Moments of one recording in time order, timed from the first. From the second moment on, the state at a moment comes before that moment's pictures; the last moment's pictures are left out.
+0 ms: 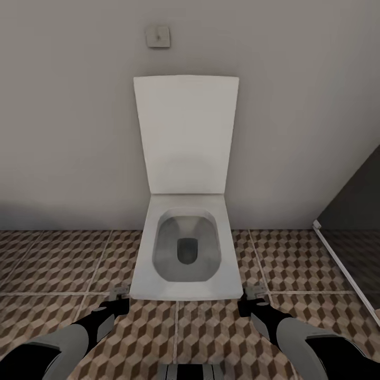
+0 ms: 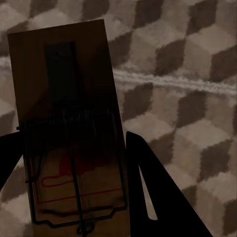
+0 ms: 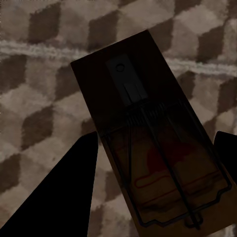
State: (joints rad) left arm -0.79 0.06 -0.17 -0.01 0.28 -0.06 0.04; right arm -0.83 0.02 0.05 0.03 0.06 0.03 -0.07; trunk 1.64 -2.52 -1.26
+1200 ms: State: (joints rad) left arm -0.79 0.05 -0.17 -0.01 0.28 -0.19 0.03; right arm -0.83 0.02 0.05 0.03 0.06 0.02 -0.07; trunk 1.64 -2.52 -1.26
